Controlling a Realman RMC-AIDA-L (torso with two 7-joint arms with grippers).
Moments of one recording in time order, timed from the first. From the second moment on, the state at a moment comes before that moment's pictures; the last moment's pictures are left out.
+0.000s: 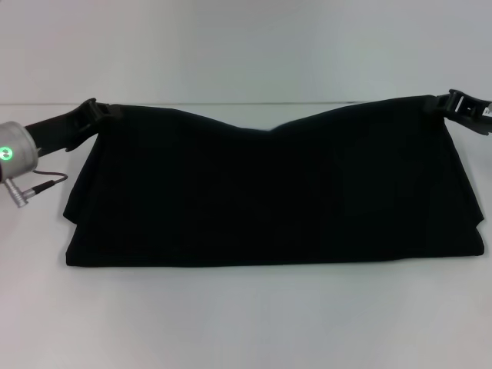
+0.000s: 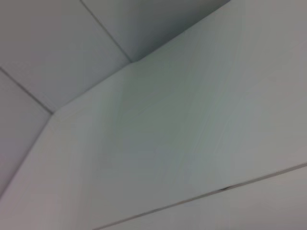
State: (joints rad) left arm -0.74 -2.02 0.24 0.44 2.14 1.02 -2.10; right arm 0.78 2.01 -0.40 -0.50 -2.20 -0.93 2.14
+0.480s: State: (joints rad) left arm -0.78 -2.08 0.24 0.44 2.14 0.84 -2.03; right arm 0.81 2.04 -0.44 -0.43 -2.20 -0.66 2.06
